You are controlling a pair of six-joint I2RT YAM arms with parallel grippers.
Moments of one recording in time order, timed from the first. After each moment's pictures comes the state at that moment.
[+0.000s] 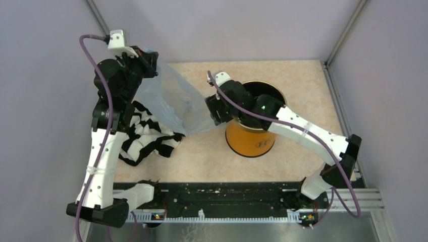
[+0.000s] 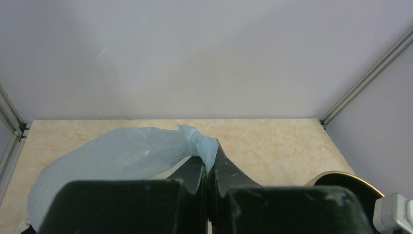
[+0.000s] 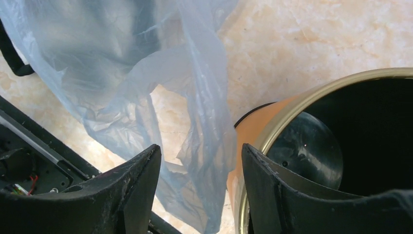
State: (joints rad) left arm -0.17 1.12 1.52 -0.31 0.06 -0.29; right arm 1.02 1.55 1.66 -0.77 0.29 0.27
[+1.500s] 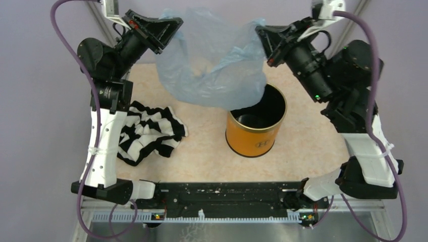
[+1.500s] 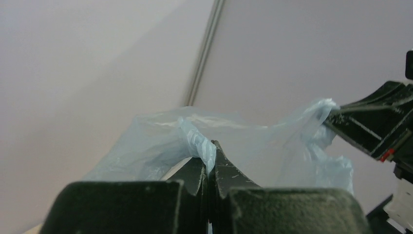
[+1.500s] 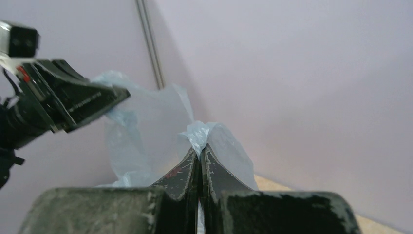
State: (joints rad) left arm -0.19 1.31 1.86 0.04 0.59 -0.67; right arm 1.02 1.39 2.22 -0.51 0.40 -0.03
